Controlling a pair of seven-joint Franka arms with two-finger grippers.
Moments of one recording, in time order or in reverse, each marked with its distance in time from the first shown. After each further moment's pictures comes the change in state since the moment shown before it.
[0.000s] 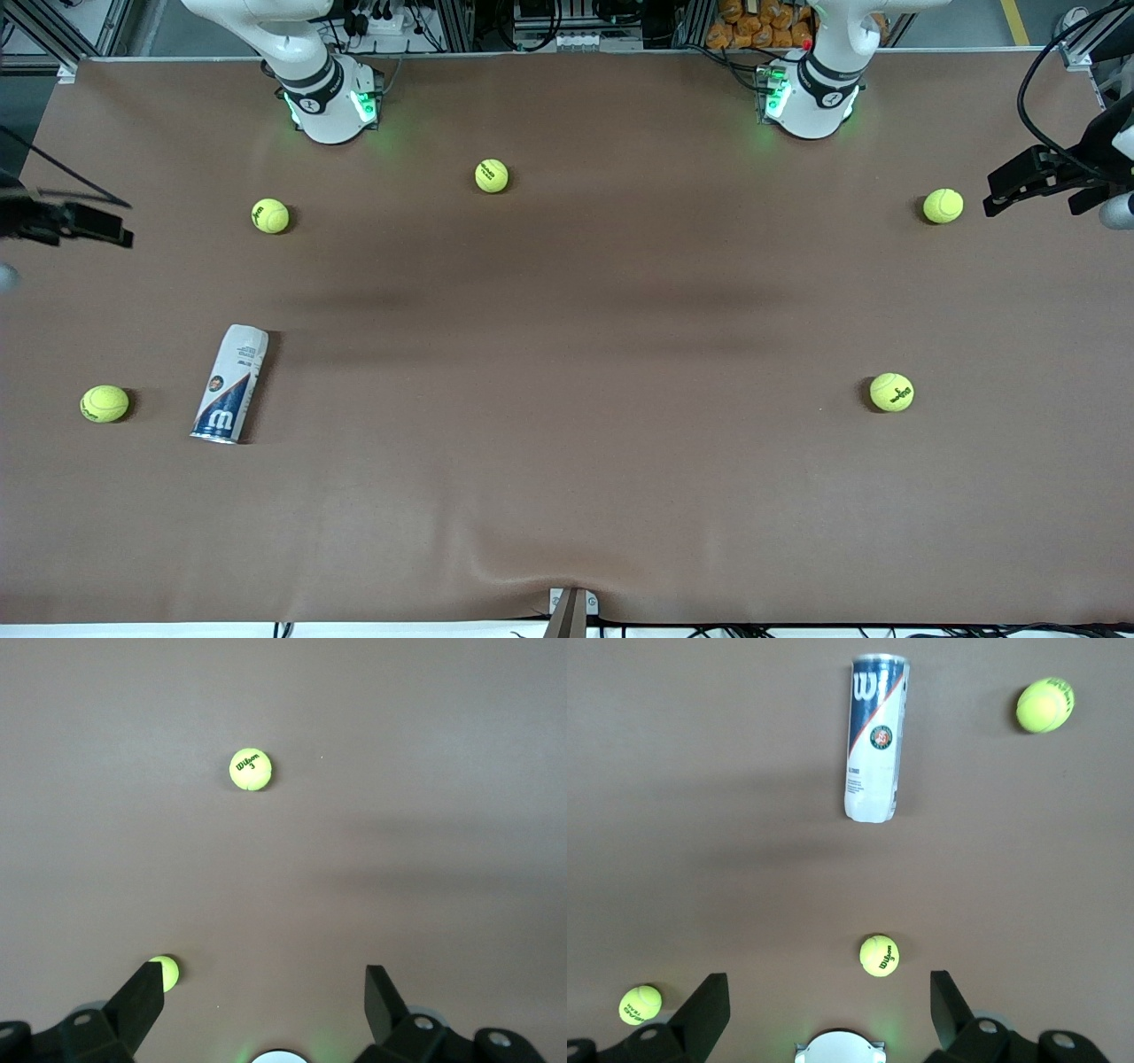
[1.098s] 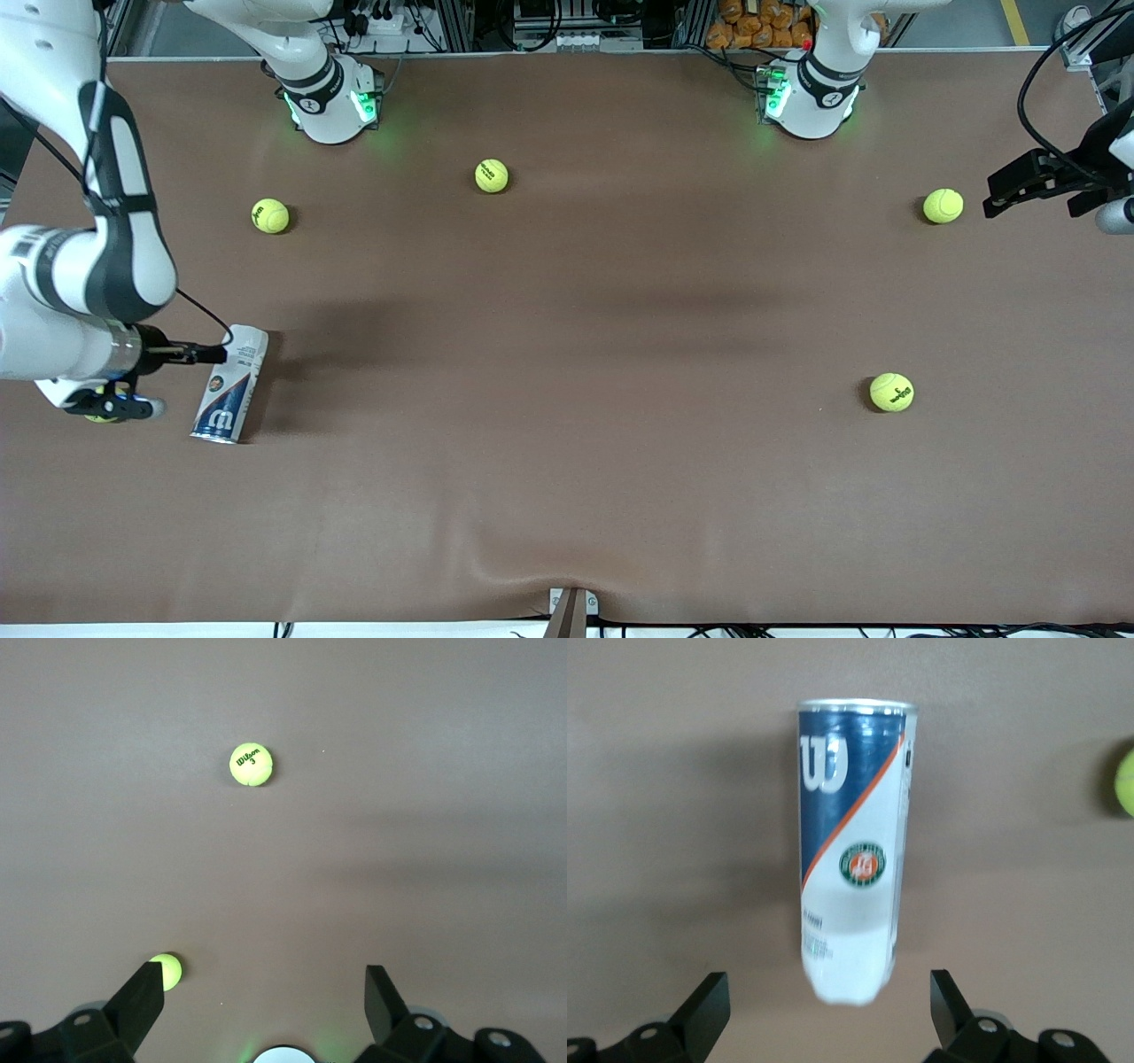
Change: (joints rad) left arm 0.001 0.013 0.003 -0.003 0.000 -0.004 0.019; right arm -0.026 0.341 -0.001 -0.185 0.001 0.556 0.000
